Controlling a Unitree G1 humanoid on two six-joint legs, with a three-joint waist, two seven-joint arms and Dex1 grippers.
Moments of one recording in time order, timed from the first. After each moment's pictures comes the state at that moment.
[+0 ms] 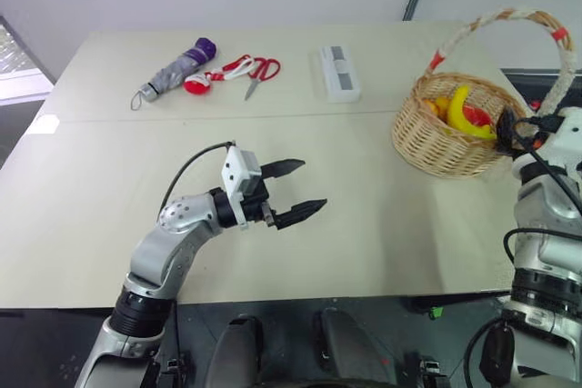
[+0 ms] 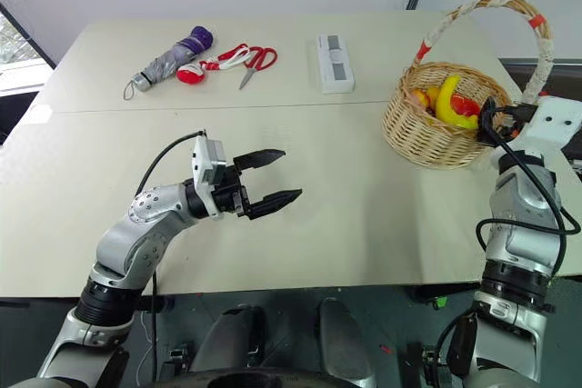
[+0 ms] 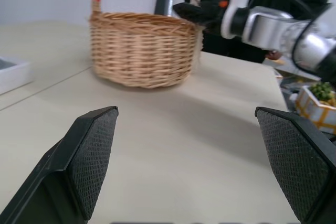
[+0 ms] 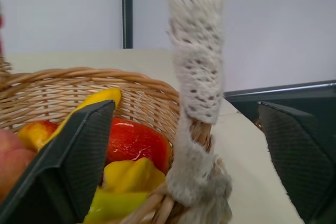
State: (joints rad) left arm -0.30 0.37 -0.12 -0.25 -0.50 0.36 -0.83; right arm -0.26 -0.49 -0.56 0.00 0.30 0.23 0.11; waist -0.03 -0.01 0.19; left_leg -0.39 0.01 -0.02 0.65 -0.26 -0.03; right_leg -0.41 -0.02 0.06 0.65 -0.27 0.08
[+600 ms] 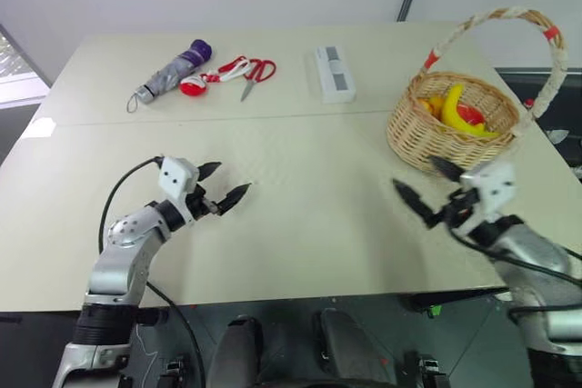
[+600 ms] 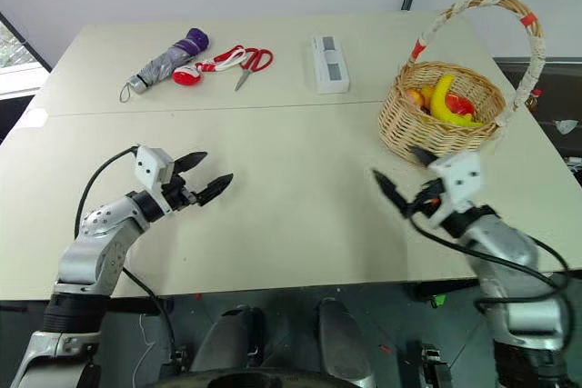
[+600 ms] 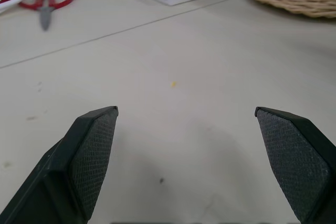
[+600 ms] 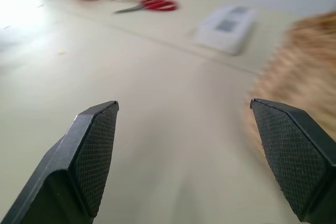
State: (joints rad) left arm -0.16 0.46 0.10 -0.04 -0.36 0.22 -0.69; right arm -0.03 -0.56 -0.15 -0.32 0.38 0.27 0.60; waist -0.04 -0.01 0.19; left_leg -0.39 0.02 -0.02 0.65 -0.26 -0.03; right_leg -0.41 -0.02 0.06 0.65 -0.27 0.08
